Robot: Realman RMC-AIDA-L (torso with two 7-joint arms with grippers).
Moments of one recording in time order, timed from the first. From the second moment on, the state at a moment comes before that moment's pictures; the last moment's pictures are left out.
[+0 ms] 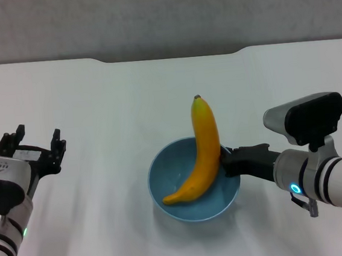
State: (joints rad) left arm -0.01 -2.04 -1.02 -1.22 1.81 0.47 1.16; right arm 0.41 2.01 1.05 0.98 -1.88 0.18 -0.55
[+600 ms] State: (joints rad) left arm -0.01 -2.04 -1.01 -1.21 1.81 0.47 1.15; right arm 0.39 2.01 1.06 0.95 -1.88 0.18 -0.54
